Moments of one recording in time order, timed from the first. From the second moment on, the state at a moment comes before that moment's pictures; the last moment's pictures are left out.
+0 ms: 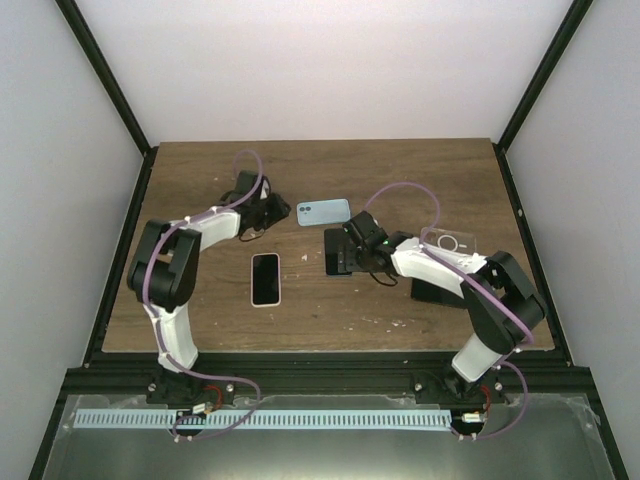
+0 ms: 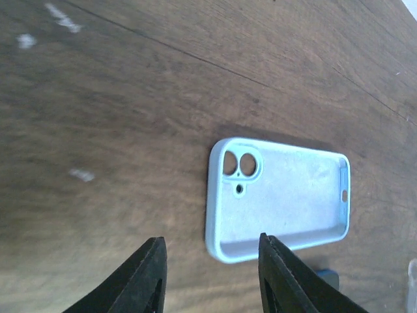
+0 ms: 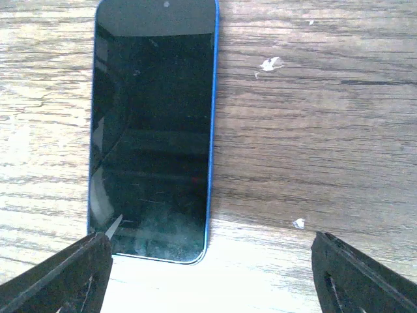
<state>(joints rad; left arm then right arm) -0.32 1.89 1.16 -0.07 0.24 -0.76 0.68 1.63 0.97 -0.43 0.13 0.58</state>
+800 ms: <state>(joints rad) -0.37 2.17 1.49 -0.25 0.21 -0.72 0.68 1.55 0.88 -0.37 0.11 0.58</state>
